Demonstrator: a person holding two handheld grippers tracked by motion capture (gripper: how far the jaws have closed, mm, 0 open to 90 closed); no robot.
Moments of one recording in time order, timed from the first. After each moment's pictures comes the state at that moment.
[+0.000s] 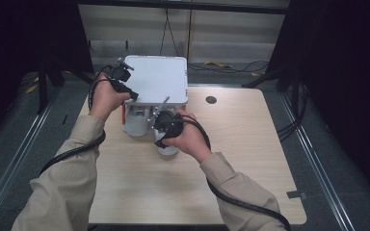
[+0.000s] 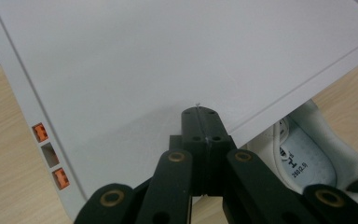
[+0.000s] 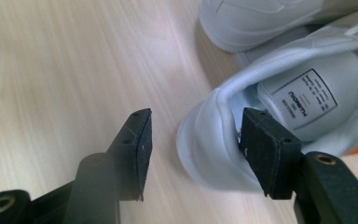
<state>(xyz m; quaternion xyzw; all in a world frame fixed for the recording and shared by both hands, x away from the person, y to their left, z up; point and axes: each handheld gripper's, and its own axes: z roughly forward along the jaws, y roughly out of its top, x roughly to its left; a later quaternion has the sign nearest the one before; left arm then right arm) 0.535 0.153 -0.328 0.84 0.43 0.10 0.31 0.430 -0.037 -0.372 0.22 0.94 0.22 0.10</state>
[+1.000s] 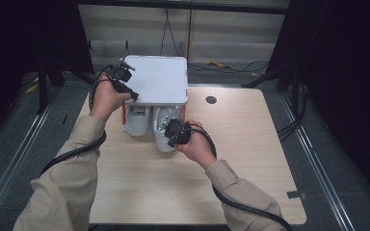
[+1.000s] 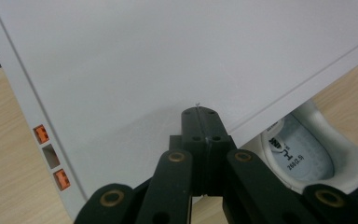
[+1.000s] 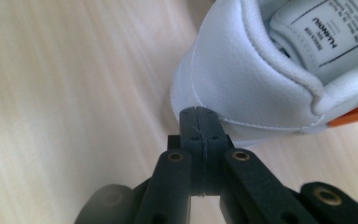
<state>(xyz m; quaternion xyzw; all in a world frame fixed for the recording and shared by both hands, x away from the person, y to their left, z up) 0.535 0.151 -0.327 0.84 0.43 0.11 0.30 0.435 -0.061 -0.410 0.23 0.95 0.20 0.11</state>
